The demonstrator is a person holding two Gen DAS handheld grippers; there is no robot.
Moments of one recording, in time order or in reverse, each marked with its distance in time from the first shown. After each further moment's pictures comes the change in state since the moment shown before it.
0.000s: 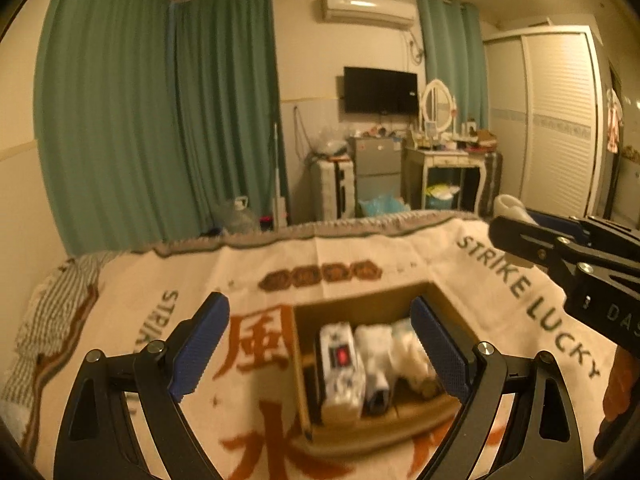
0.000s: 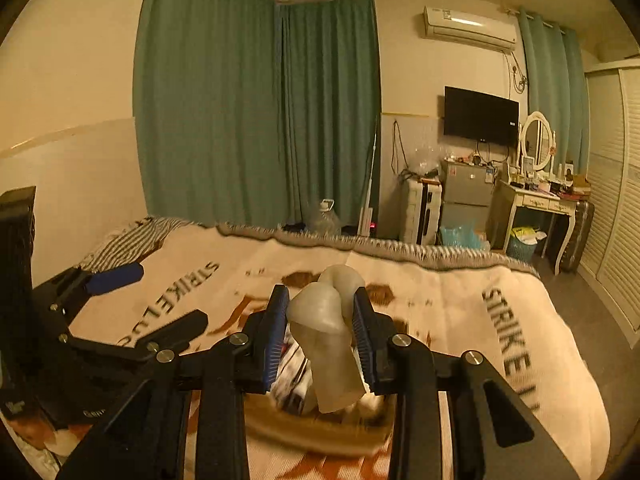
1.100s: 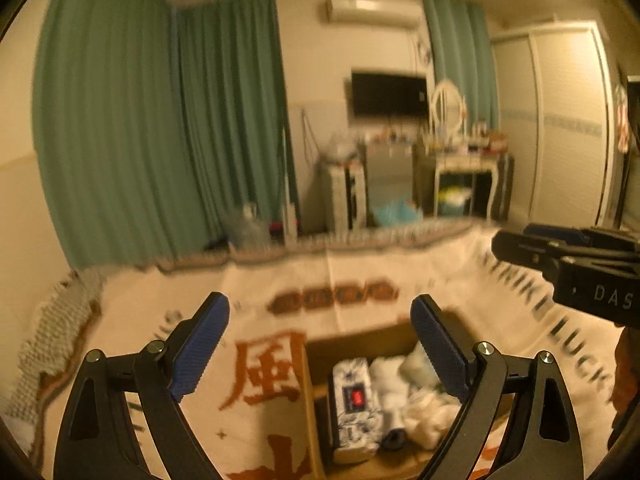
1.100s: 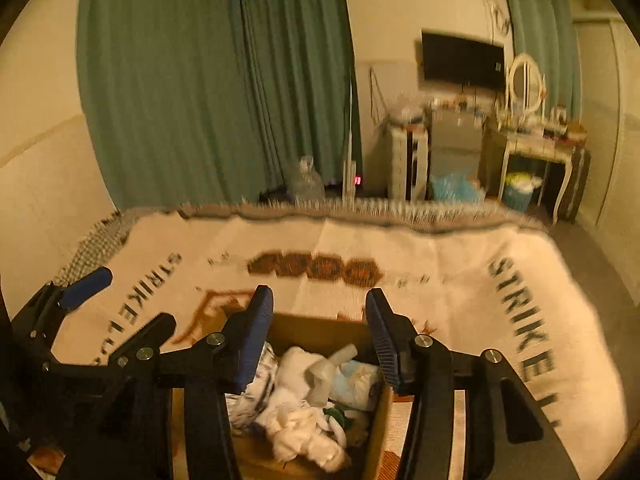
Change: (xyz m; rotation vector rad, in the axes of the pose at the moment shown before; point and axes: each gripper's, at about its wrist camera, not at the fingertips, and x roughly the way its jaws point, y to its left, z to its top) left arm 0.003 -0.001 0.033 0.005 -0.046 0.042; right arm 0.057 -0.043 0.023 0.100 0.122 -0.044
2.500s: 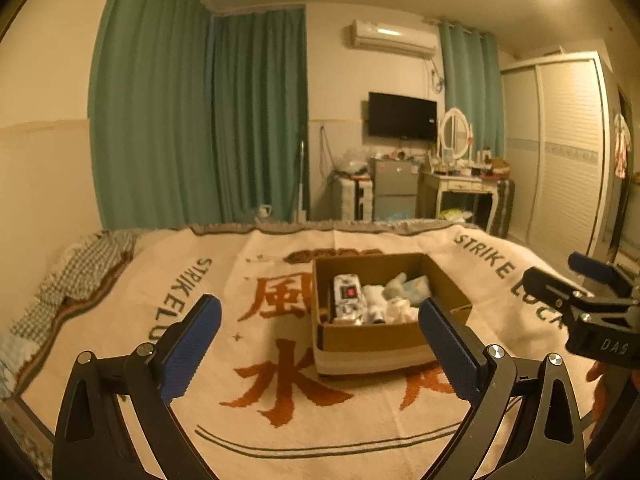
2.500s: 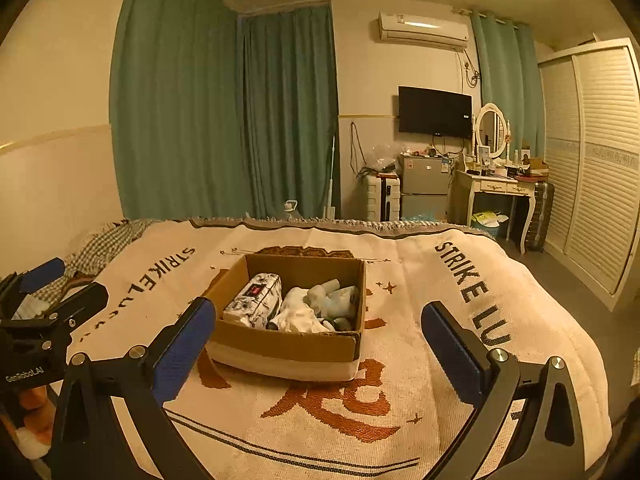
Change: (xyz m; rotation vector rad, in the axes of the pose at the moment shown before) left arm -0.140 0.005 -0.113 -0.100 -0.040 0.019; right arm -0.128 0.027 -0.150 -0.016 -0.157 -0.086
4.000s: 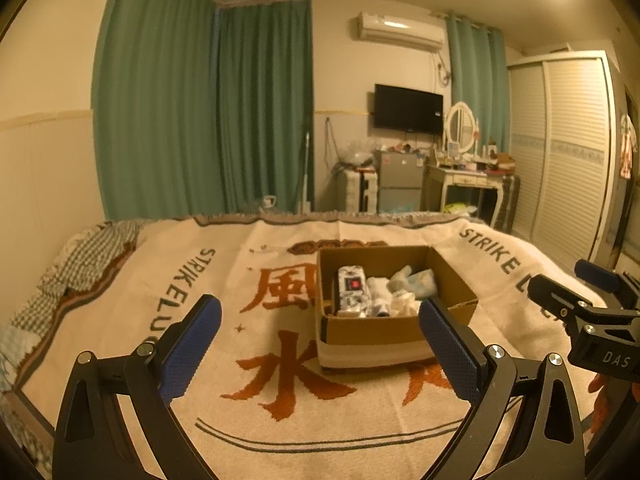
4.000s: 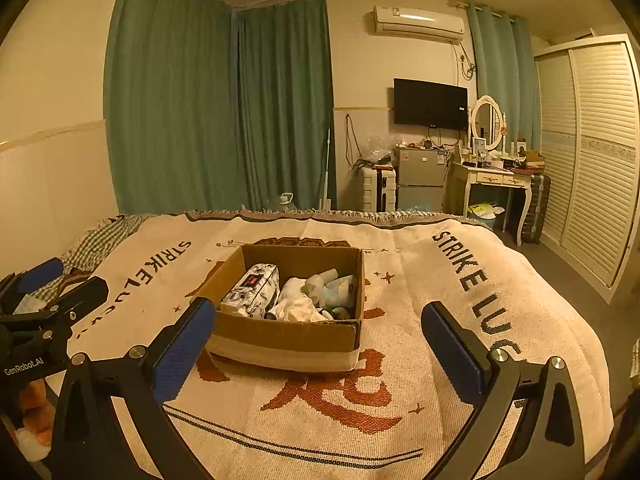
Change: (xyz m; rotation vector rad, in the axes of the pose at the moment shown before) left arm 0.006 0.001 -0.004 -0.004 0.034 0.028; right arm -0.001 0.004 -0.004 0.009 0.024 -0.017
